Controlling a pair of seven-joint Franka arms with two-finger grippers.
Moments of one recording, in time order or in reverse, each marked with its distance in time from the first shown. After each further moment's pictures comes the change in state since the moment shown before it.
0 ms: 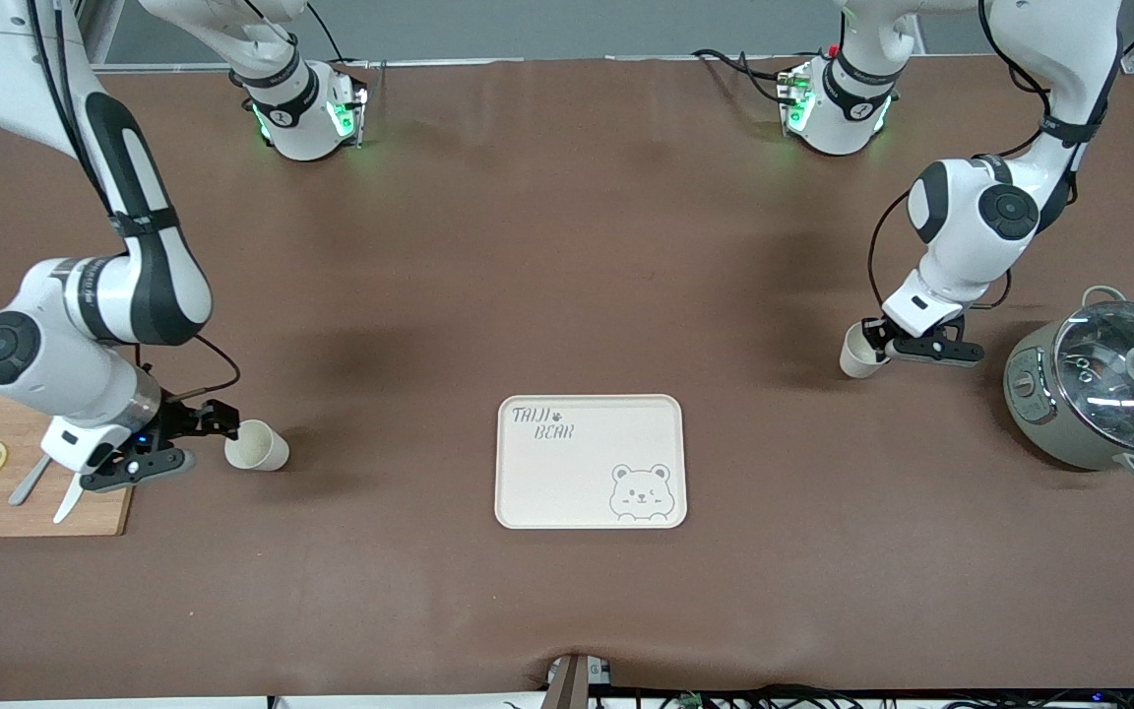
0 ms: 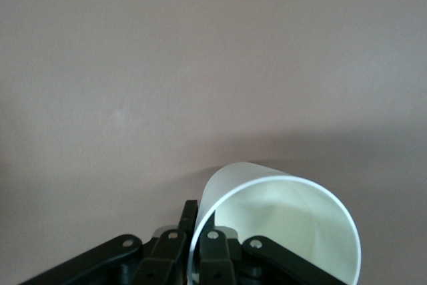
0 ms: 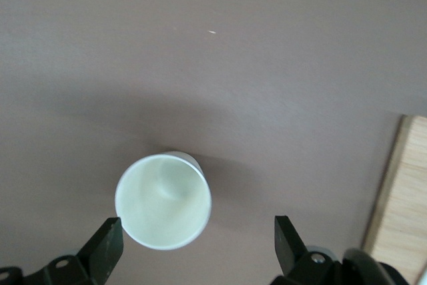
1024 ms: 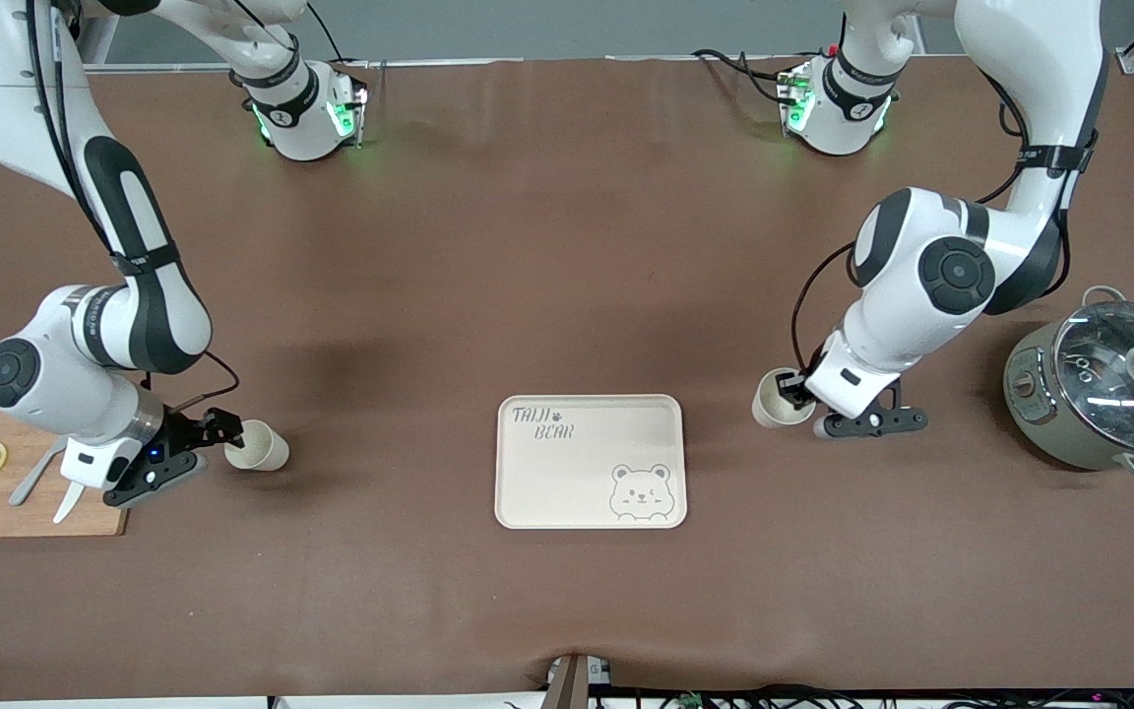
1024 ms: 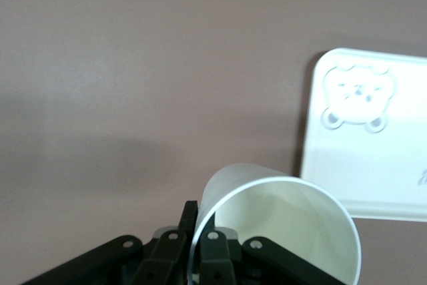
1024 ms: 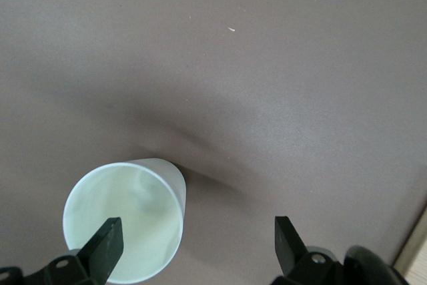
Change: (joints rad) left arm -0.115 0.165 -0.165 0.682 0.000 -0.615 -0.489; right arm -0.046 0.101 -0.008 0.037 0.105 0.056 -0.314
